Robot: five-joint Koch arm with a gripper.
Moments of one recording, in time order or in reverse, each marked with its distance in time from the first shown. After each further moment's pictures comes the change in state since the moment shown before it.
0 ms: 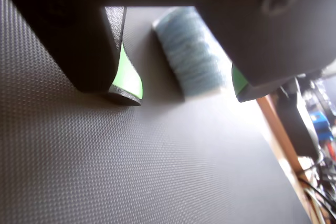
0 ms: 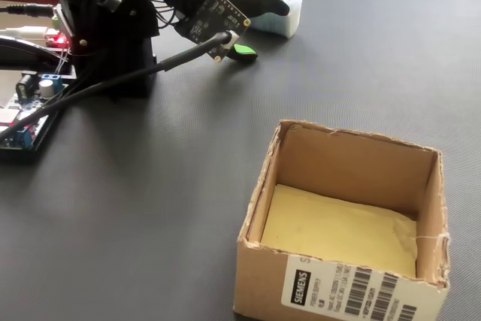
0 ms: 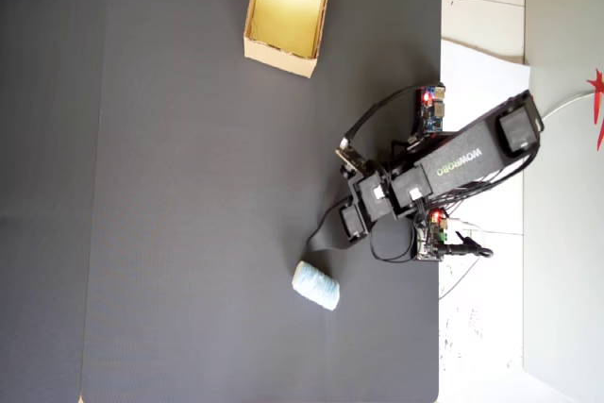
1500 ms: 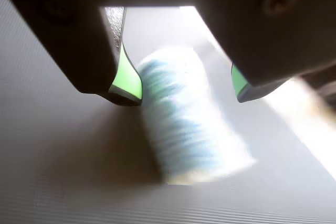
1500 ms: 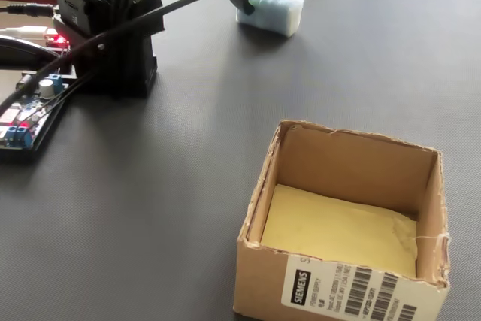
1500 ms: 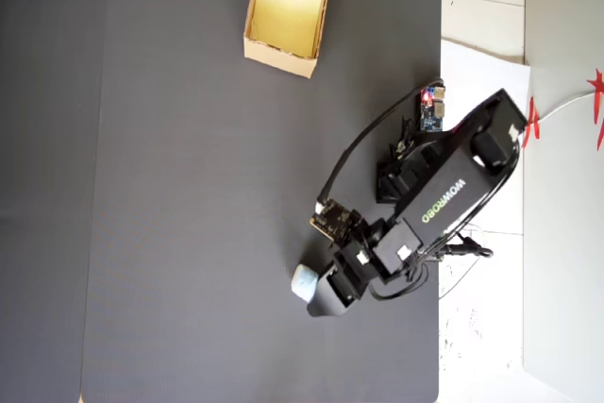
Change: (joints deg) arm -15.6 -23.1 -38.1 34.6 -1.2
